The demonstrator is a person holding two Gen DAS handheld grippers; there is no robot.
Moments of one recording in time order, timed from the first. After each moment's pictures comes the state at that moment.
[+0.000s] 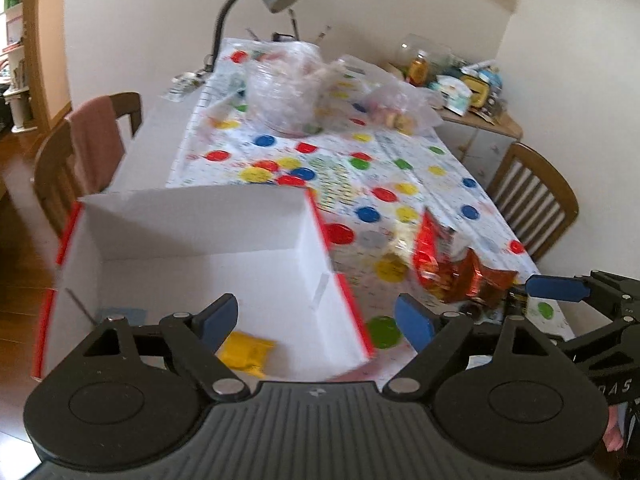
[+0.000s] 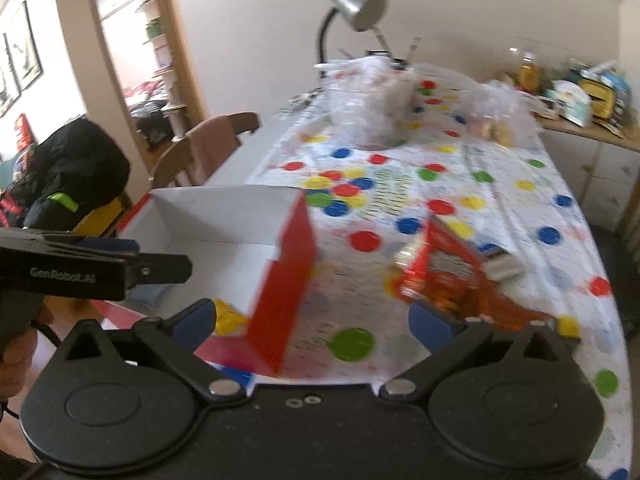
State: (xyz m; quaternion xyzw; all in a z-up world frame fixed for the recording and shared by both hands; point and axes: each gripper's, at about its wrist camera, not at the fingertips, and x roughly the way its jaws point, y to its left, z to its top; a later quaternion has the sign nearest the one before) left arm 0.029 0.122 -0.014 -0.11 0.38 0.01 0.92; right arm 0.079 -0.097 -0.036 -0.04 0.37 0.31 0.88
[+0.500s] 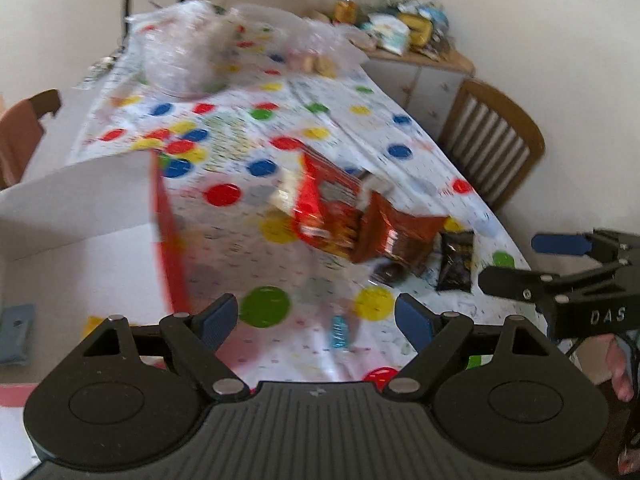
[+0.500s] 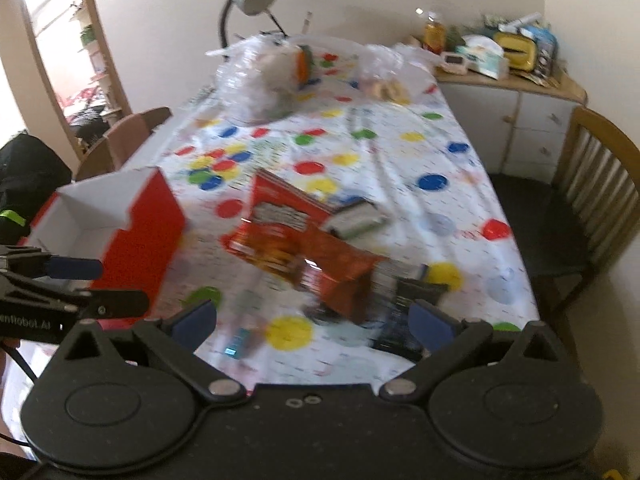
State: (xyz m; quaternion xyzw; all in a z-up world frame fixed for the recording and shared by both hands) left arm 0.075 -0.007 -0.055 -0.06 0.44 -0.06 0.90; right arm 0.119 -0.228 -0.073 -0.02 0.40 0.23 0.89
